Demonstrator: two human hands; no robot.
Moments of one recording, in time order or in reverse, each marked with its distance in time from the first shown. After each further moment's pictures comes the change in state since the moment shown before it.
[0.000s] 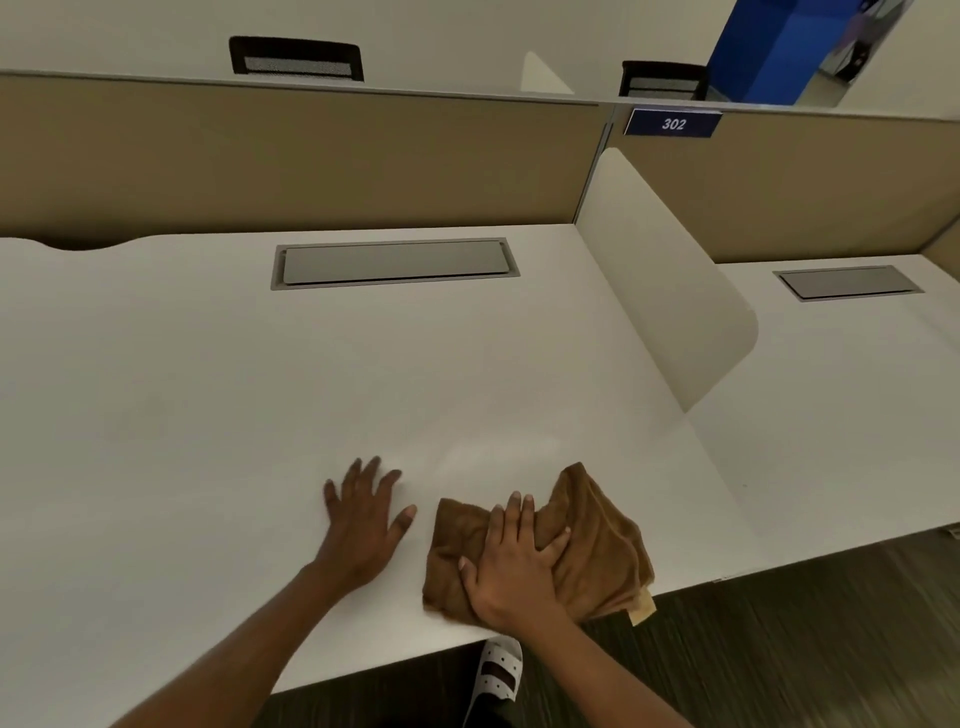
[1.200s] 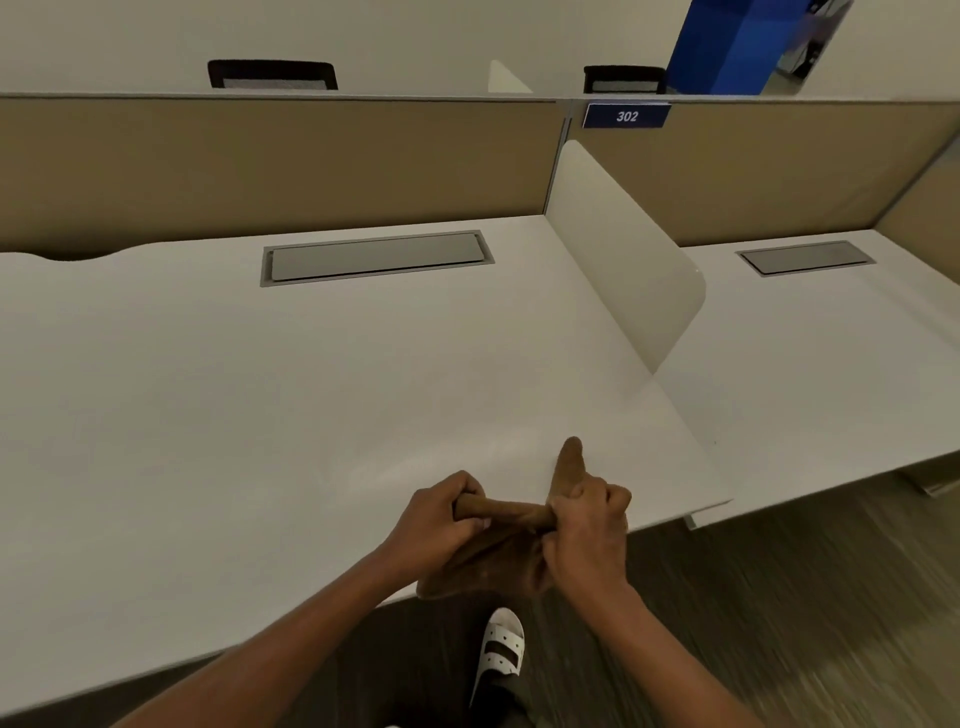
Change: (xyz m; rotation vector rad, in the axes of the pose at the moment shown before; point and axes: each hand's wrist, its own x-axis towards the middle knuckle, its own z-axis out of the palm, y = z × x) left_hand -0.065 0.112 -0.021 -0.640 -0.125 0.193; right_hand -0.094 0.051 -0.076 0.114 0.379 0.203
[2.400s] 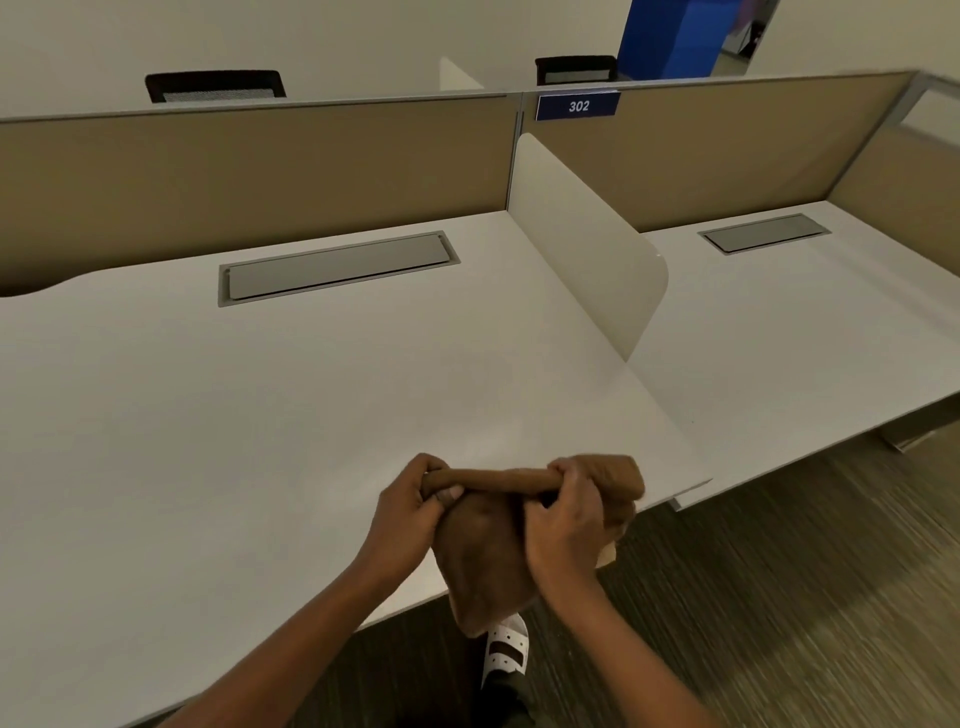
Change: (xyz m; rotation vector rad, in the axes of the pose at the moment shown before) left_hand 0.005 0.021 -0.005 -0.178 0.197 -0.041; right_hand 0.001 -0.012 0.014 0.637 0.304 0.256
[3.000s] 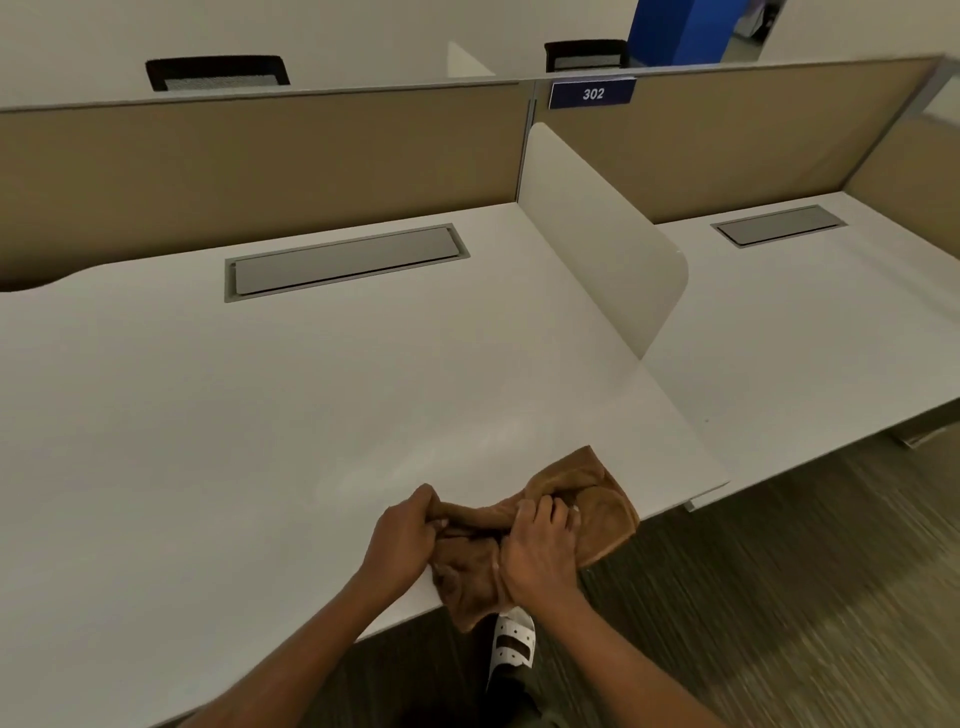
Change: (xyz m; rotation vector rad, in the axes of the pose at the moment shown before) left_hand 0.016 -0.066 -0.005 0.476 -0.102 -0.096; right_hand -0.014 0.038 0.063 -0.681 -0.373 -0.182
